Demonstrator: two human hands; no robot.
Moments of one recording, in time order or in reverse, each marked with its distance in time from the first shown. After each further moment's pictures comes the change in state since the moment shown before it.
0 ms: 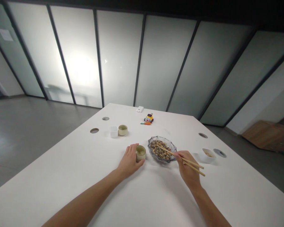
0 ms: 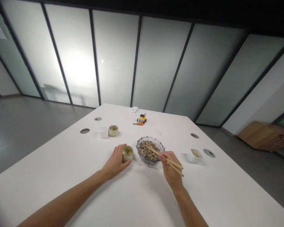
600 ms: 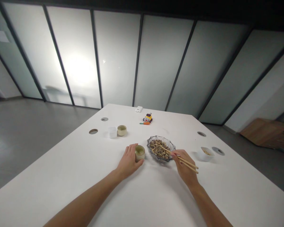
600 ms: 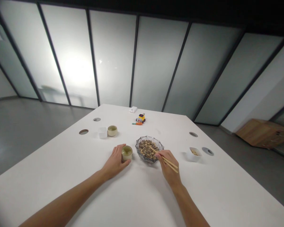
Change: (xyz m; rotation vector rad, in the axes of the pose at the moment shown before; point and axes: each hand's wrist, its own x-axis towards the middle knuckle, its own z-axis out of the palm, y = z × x) left_hand 0.000 0.000 -0.001 0.019 -0.005 0.009; right_hand -0.001 0.003 0.002 0.037 -0.039 -0.068
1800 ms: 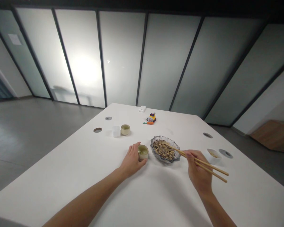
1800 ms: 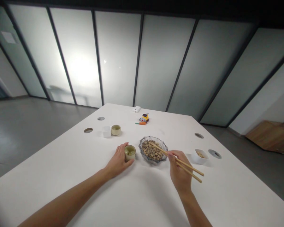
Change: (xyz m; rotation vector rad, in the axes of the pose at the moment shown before) left_hand -0.001 0.000 0.000 0.023 -0.017 -0.024; right_hand 0.007 -0.024 -0.016 0.000 0.176 0.191
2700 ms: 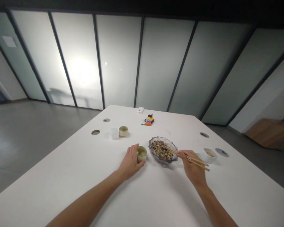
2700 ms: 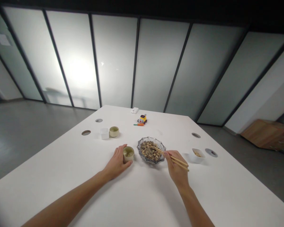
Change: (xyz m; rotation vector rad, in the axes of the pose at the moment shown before) left_hand 0.001 -0.002 0.000 -0.017 0.004 0.008; right_hand 0.005 0.033 0.003 -0.115 -0.105 -0.096
